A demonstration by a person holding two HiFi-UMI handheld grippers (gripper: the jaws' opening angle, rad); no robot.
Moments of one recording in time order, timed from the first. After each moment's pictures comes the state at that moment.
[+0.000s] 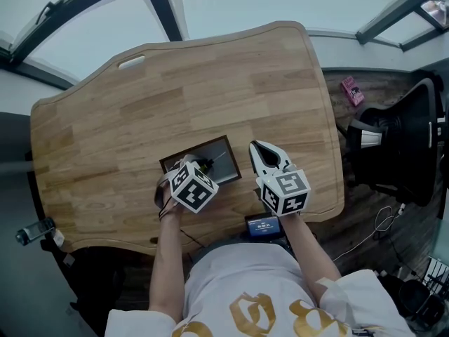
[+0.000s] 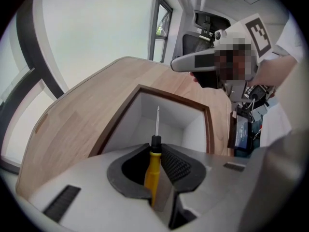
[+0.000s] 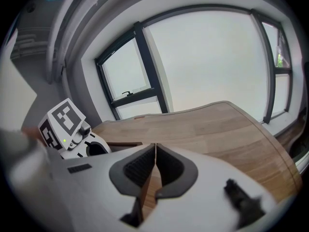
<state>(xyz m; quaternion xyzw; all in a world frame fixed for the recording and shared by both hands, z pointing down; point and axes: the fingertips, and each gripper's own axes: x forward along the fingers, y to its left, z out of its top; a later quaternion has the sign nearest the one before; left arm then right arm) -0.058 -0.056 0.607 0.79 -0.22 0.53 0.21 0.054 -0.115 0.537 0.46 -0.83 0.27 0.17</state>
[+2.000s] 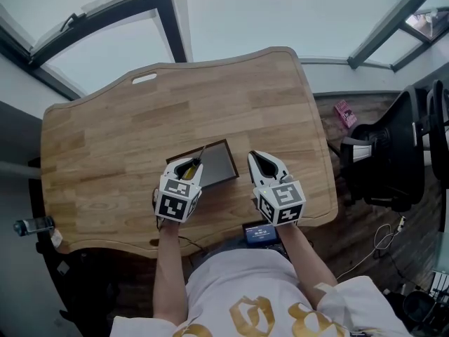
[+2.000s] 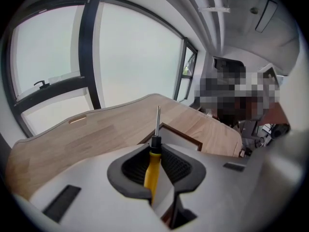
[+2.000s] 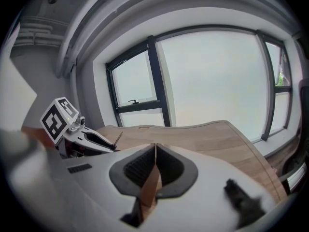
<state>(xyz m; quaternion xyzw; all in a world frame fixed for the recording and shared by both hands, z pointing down) -0.089 -0.065 0.515 0.82 -0.42 0.33 0.22 0.050 -0.081 0.472 0.47 -0.85 0.19 0.15</state>
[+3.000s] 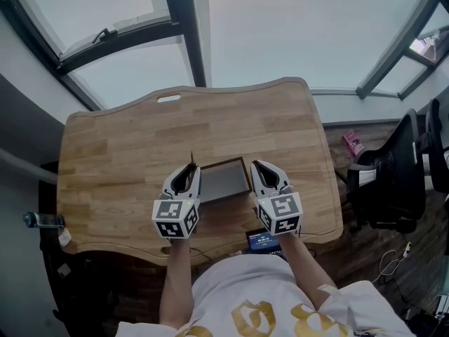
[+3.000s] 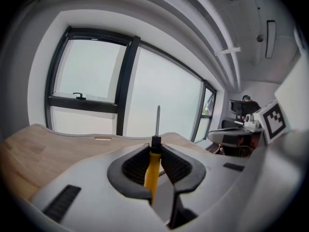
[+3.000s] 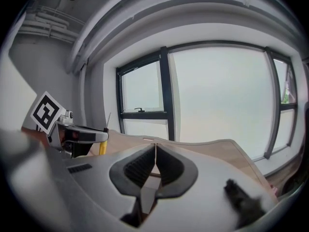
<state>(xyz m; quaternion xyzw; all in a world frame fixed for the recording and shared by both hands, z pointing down) -0.146 -0.065 0.421 0.80 -0.57 0.11 0.17 0.013 -0.081 0.418 0.47 -0.87 0.11 0.13</state>
